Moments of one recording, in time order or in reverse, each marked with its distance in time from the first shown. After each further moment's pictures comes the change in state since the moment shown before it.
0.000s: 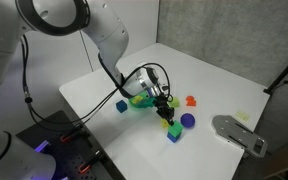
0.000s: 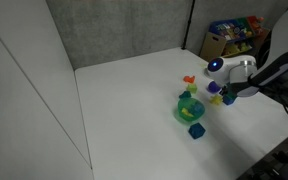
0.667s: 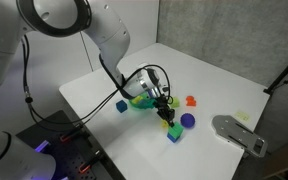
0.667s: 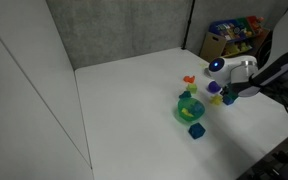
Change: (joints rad) arm -0.026 0.000 0.015 -0.001 -0.013 0.000 0.027
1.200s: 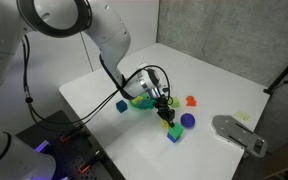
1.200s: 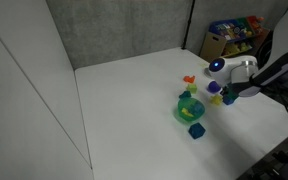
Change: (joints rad) arm -0.009 0.000 0.007 0.000 -0.009 0.000 0.018
